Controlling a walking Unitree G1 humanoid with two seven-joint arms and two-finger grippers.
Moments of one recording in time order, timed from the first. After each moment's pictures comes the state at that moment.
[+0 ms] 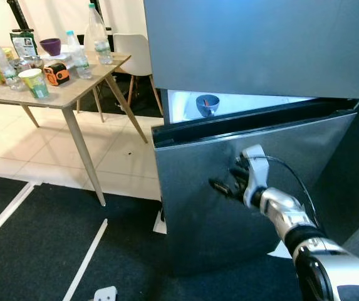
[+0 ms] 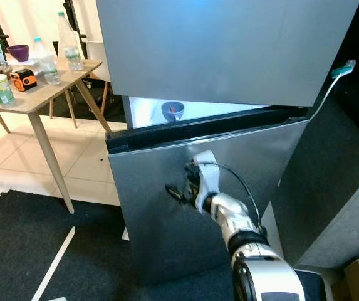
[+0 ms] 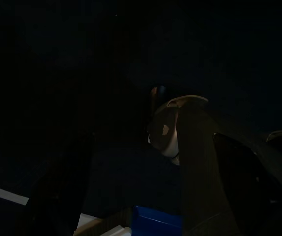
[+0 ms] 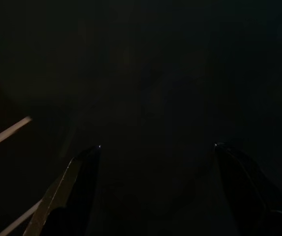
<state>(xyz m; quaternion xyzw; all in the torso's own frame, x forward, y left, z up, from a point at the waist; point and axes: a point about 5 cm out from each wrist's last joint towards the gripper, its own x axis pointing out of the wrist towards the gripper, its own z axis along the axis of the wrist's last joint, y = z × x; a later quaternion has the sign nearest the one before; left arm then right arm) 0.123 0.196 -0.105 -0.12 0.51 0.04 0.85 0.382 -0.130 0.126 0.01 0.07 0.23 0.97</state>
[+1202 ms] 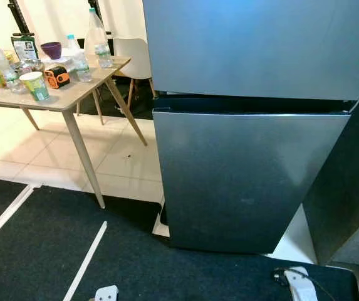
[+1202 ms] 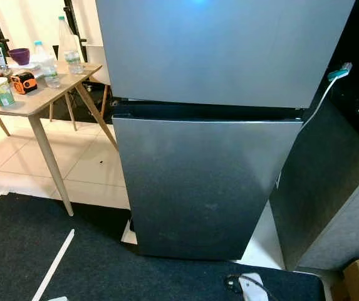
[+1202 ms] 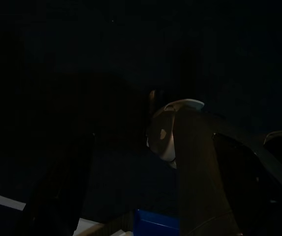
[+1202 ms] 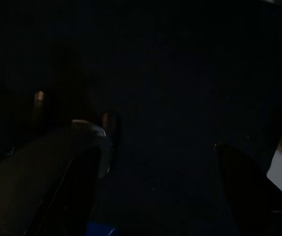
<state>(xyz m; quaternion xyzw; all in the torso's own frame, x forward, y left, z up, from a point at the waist) 0.125 0.196 -0.105 -0.12 0.51 0.03 0.85 0.167 -0.233 -0.084 -0.05 0.52 0.00 0.85</state>
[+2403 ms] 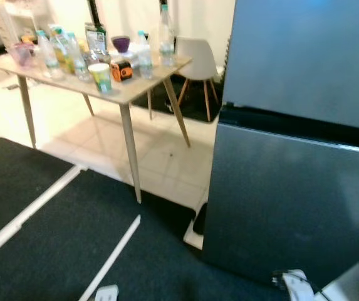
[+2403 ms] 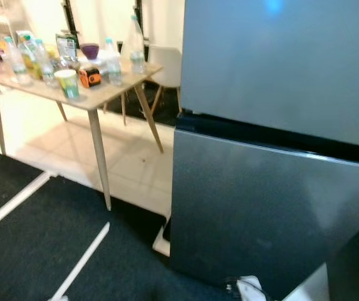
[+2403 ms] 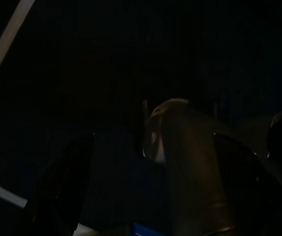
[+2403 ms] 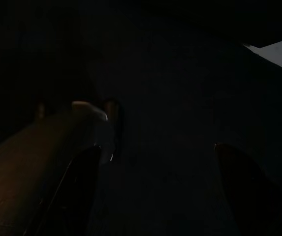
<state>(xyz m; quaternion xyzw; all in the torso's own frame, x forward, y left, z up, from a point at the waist) 0.125 0.196 -0.105 -0.10 0.52 0.02 0.85 0.168 -0.228 -0.084 -0.03 0.52 0.00 0.86</state>
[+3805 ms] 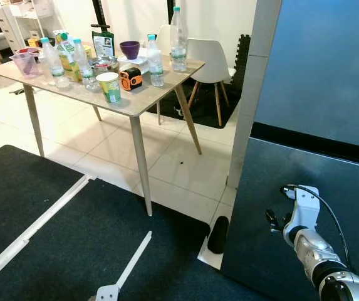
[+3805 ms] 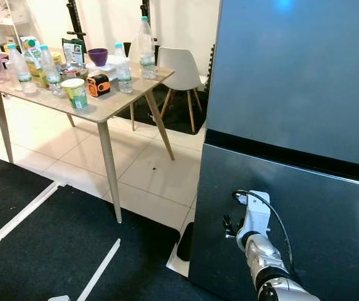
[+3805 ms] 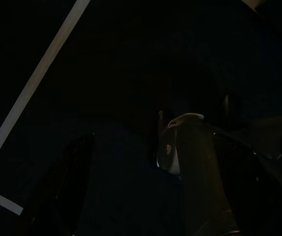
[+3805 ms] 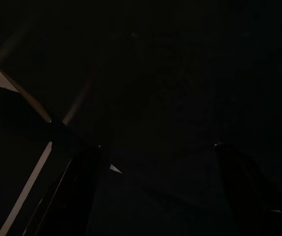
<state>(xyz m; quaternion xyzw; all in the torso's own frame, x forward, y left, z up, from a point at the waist) 0.125 0.197 -0.104 -0.09 0.51 0.03 0.85 0.312 -0.227 0.023 0.06 0.23 -0.04 0.97</state>
